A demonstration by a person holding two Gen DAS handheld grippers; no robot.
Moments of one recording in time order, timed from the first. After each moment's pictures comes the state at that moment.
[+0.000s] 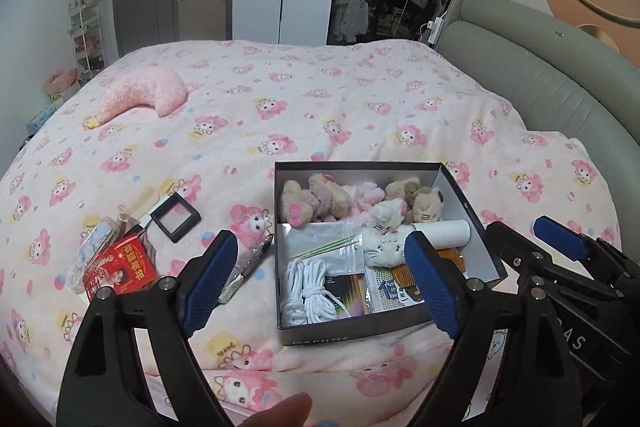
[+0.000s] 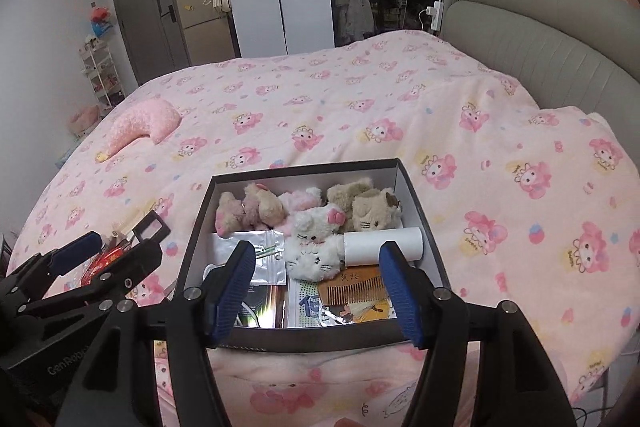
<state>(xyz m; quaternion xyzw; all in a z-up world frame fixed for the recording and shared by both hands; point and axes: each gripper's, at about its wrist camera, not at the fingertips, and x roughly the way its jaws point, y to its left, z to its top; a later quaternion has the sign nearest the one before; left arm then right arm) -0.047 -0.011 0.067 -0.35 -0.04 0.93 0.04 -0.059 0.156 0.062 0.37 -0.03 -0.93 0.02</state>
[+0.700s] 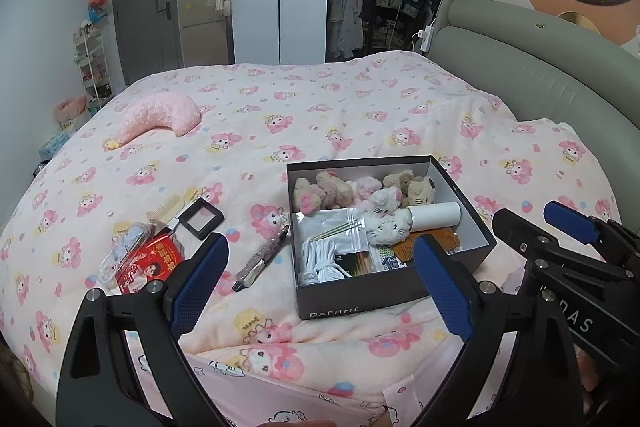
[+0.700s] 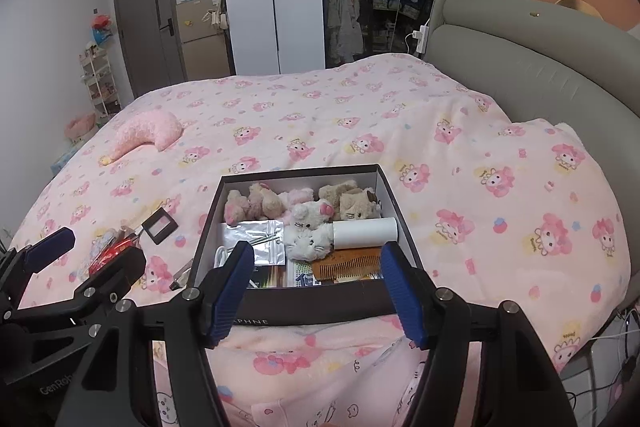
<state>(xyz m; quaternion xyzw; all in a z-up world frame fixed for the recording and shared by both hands) 0.020 -0.008 0.082 -0.33 -0.01 0.94 0.03 0.008 0.152 0.082 0.34 -0.02 -0.94 0.01</state>
